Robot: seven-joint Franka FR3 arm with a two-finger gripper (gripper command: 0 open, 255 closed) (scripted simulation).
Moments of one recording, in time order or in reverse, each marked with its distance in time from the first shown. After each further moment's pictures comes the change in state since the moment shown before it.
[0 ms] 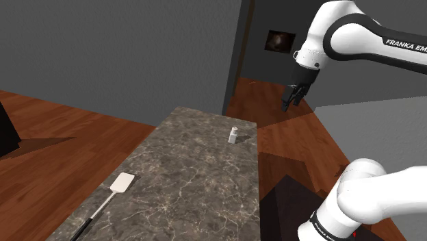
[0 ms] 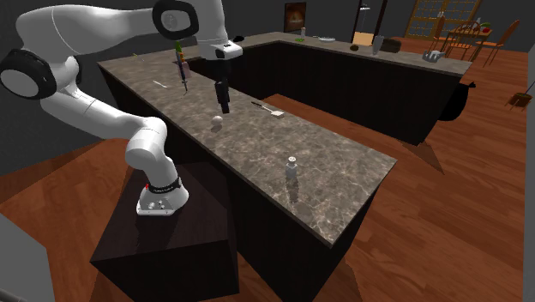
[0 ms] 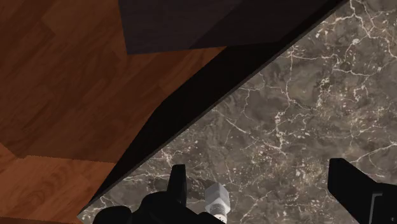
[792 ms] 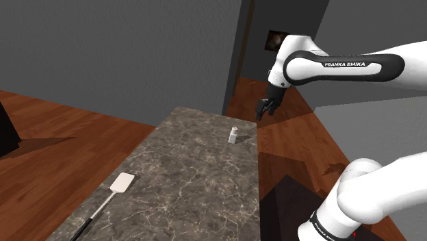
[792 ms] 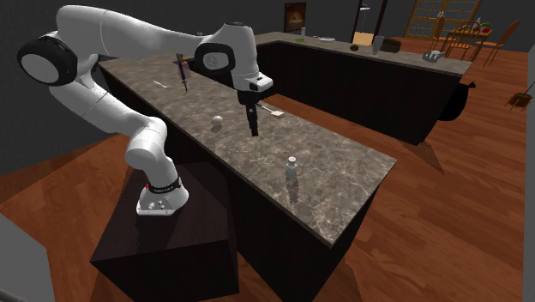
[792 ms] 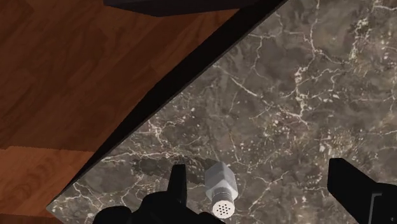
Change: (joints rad) arm 0.004 0.237 -0.045 -0.092 -0.002 0.357 -0.006
